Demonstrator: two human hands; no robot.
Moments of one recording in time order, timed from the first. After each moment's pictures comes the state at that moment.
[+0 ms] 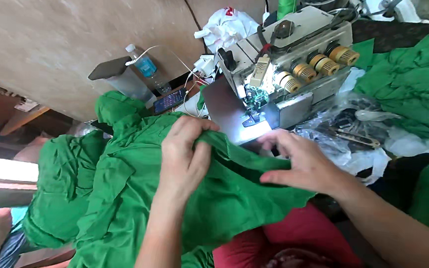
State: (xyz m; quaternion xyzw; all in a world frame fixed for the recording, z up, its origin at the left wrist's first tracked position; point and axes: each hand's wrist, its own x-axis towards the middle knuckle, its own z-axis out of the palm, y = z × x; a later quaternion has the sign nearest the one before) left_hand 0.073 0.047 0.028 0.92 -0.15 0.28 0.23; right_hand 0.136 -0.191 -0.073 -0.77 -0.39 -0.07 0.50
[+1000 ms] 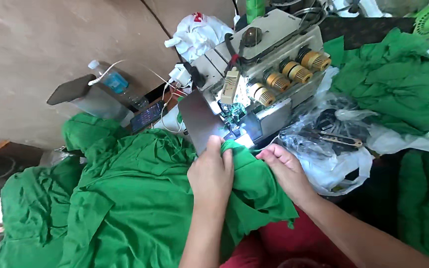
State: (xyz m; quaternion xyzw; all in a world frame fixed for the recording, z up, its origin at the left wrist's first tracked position) left_hand 0.113 -0.020 -0.039 0.96 0.05 0.23 0.12; right_hand 0.133 -0.173 -0.121 -0.60 -0.13 -0.01 0.79
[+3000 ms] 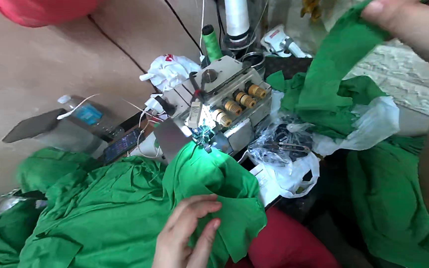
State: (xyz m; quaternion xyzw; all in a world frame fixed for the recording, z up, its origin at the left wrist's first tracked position) left_hand 0.046 0.010 -0.014 0.87 -0.25 0.14 0.40; right_hand 0.223 -0.393 0.070 -0.83 -0.23 -0.34 0.38
